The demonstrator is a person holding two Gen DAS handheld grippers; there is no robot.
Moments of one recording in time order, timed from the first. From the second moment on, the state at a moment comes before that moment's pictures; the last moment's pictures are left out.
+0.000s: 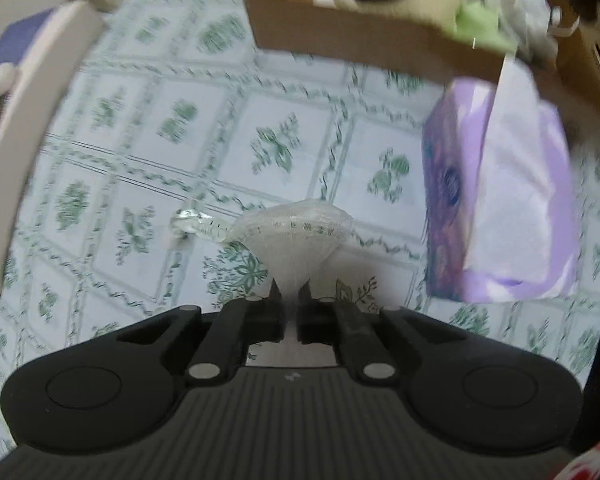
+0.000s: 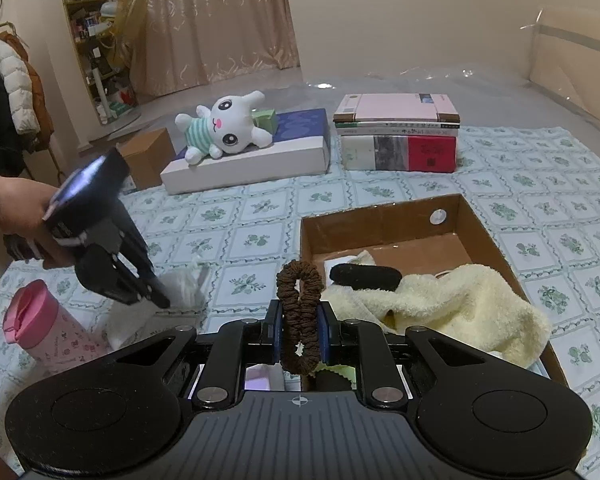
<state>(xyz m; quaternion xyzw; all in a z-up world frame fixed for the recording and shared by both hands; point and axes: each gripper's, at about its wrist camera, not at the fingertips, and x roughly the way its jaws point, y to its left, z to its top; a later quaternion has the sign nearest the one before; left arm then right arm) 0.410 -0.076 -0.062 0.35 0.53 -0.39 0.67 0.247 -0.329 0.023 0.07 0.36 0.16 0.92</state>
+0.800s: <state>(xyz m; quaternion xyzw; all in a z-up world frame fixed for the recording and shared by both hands) 0.301 -0.103 0.123 0.14 0.37 -0.34 0.85 0.148 -0.359 0.093 0.11 0.29 0.14 0.94</state>
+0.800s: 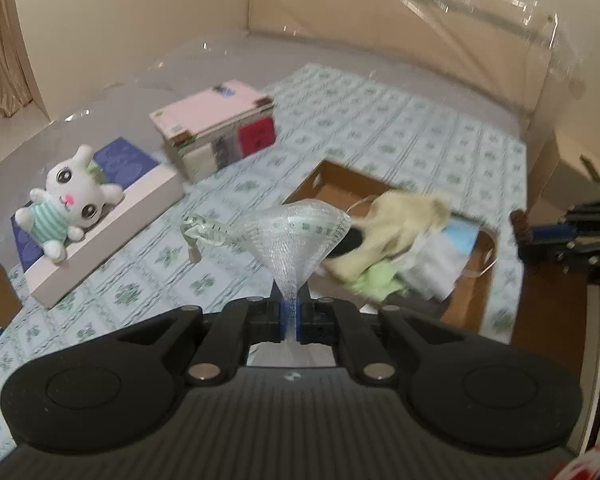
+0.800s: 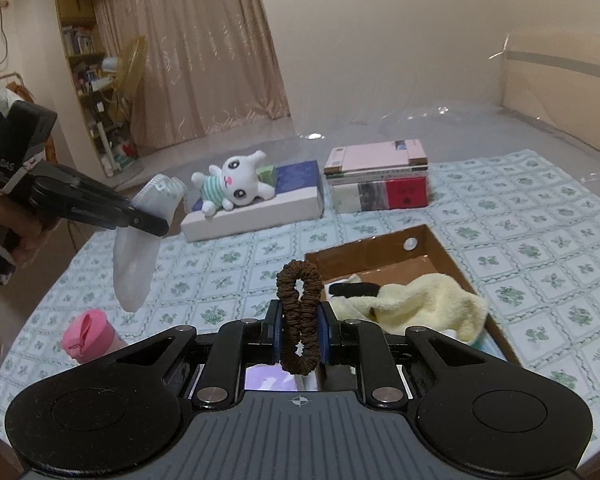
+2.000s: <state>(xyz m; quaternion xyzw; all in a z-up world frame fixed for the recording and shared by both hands) 0.247 -0.244 0.077 0.00 0.36 -0.35 0.86 0.116 -0.472 0.061 0.17 0.30 0.07 0.94</state>
